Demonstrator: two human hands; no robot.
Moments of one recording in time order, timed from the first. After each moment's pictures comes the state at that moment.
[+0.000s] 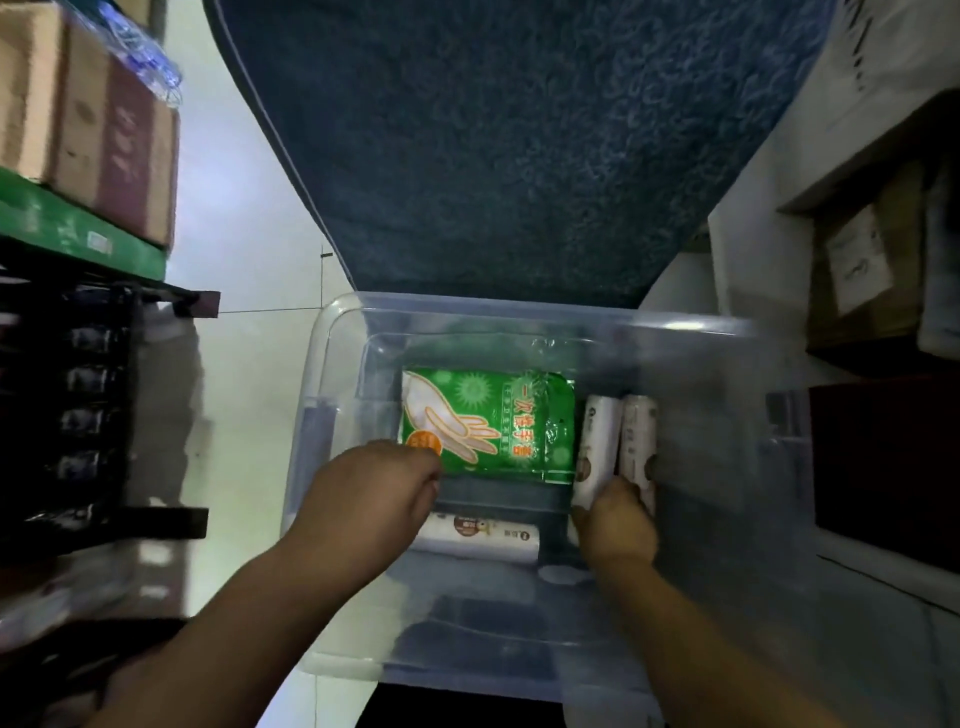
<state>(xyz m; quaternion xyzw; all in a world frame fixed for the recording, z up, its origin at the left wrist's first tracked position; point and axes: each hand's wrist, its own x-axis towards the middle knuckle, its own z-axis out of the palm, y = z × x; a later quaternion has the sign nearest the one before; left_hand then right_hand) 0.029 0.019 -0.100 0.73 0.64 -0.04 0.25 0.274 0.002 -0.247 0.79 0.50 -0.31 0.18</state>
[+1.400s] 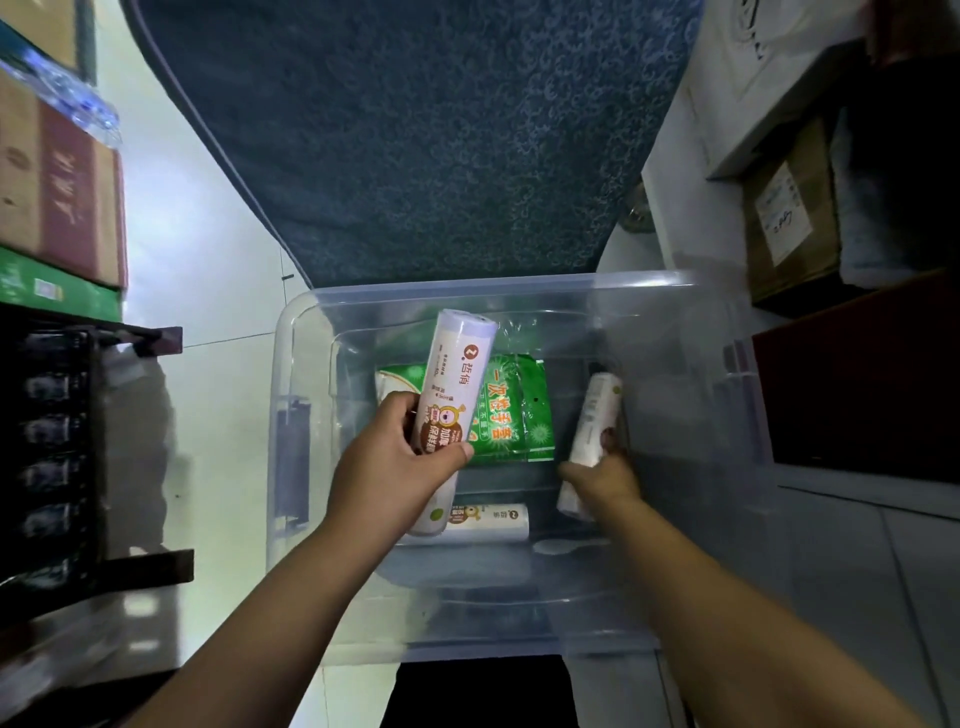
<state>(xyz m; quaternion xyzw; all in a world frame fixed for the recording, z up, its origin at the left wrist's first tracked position) 0.058 0.017 -0.116 0.47 0.74 0.17 0.46 0.285 0.007 -0.235 0.84 0.27 -0.47 -0.04</state>
